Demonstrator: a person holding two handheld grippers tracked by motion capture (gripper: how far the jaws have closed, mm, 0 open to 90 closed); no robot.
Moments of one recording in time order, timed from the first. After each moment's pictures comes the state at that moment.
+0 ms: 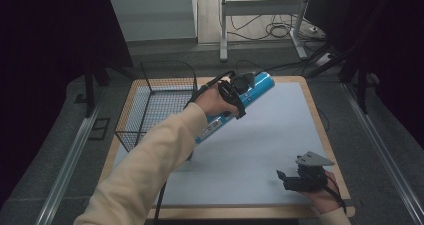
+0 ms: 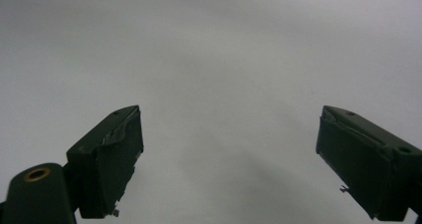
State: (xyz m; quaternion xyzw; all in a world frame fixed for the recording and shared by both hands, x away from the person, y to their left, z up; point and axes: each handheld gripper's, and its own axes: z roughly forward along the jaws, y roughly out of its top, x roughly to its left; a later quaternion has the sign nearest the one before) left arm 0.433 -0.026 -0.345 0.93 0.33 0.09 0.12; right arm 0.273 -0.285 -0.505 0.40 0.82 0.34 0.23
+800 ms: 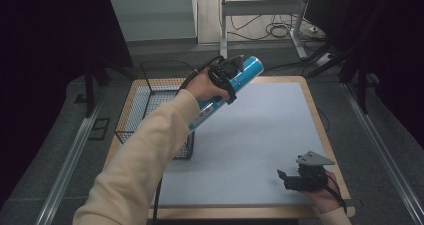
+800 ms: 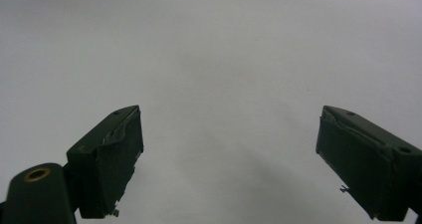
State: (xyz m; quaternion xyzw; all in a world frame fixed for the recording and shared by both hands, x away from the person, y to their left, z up) left arm 0.464 0.004 -0.326 0.92 0.36 0.11 0.13; right arm 0.274 -0.287 -0.506 0.40 0.82 0.34 0.23
